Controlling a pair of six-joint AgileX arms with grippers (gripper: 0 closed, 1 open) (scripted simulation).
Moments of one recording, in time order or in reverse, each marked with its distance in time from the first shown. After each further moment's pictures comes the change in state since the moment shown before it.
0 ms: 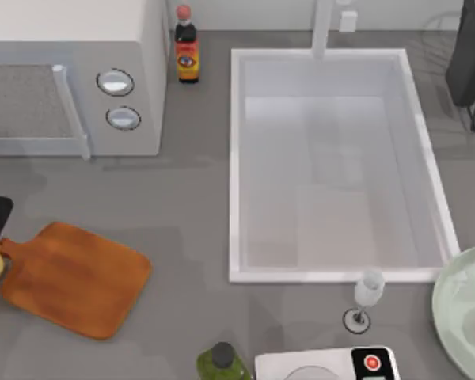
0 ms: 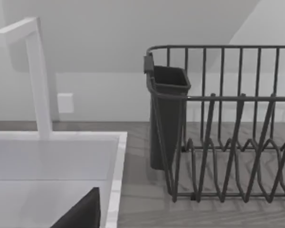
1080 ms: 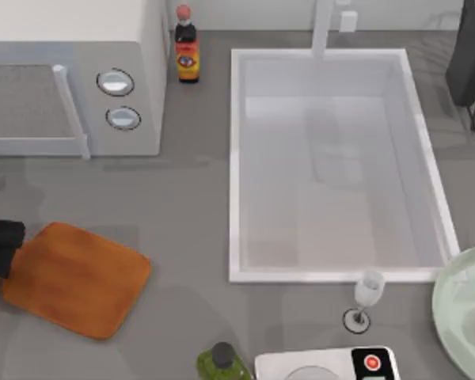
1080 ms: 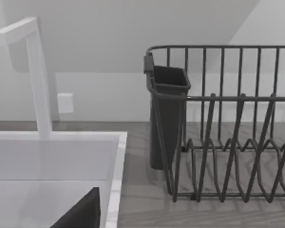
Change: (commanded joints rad) left arm 0.005 0.117 -0.147 0.266 0.000 0.006; right arm 0.000 0.000 0.000 0.000 0.000 0.000
